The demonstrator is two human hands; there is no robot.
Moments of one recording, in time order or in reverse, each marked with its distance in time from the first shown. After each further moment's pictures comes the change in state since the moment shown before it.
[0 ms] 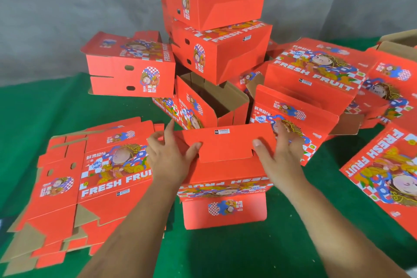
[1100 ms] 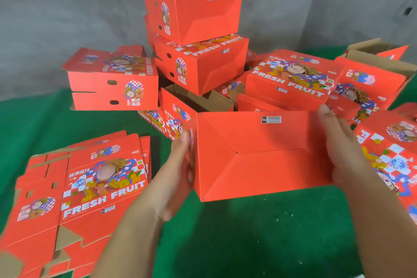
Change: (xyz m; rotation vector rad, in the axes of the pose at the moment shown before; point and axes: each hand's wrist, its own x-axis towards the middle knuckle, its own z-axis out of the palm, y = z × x) left_hand -0.044 0.083 -0.077 -1.114 -0.710 -0.099; right_hand 0.004 -0.025 -0.136 0.519 0.270 0.250
